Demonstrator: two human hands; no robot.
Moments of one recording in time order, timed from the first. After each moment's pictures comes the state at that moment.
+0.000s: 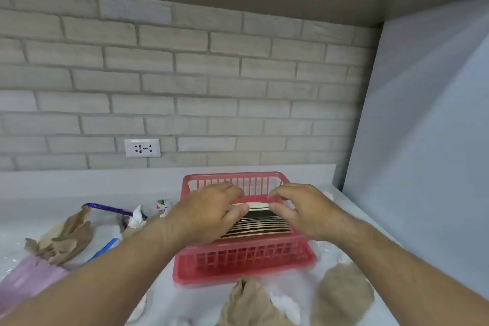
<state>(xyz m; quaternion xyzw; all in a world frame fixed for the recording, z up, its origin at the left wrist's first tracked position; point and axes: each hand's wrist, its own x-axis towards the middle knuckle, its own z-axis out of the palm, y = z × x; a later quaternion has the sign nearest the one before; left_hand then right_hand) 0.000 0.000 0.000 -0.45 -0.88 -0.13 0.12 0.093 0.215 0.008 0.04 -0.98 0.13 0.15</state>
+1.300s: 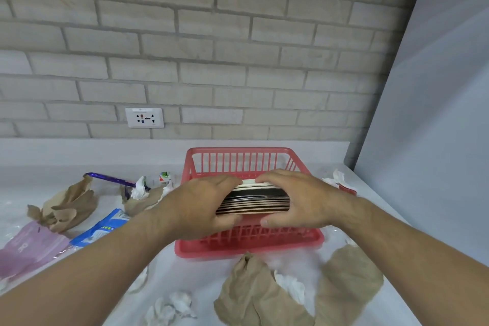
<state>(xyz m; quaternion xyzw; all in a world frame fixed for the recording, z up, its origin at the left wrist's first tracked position) -0.001 -0.015 -0.027 -0.48 -0.86 -0.11 0.11 0.068 0.211 -0.009 0.10 -0.99 0.11 0.01</state>
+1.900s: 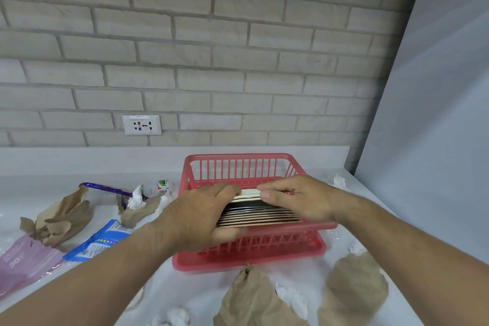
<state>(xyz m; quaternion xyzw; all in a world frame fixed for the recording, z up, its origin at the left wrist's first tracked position) -0.012 -0.010 -0.035 -0.48 -0.86 -0.09 0.13 0.058 0.223 -0.002 0.05 -0.95 0.29 -0.04</state>
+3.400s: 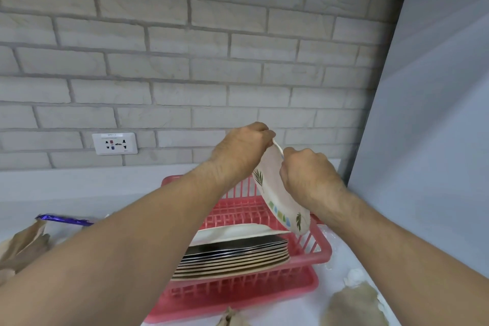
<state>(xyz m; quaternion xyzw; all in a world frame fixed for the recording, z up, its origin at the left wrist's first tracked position) -0.107 0.145 0.044 -0.47 -0.81 -0.14 0.31 0.010 0.248 0.046 -0.16 -0.97 -0.03 0.16</state>
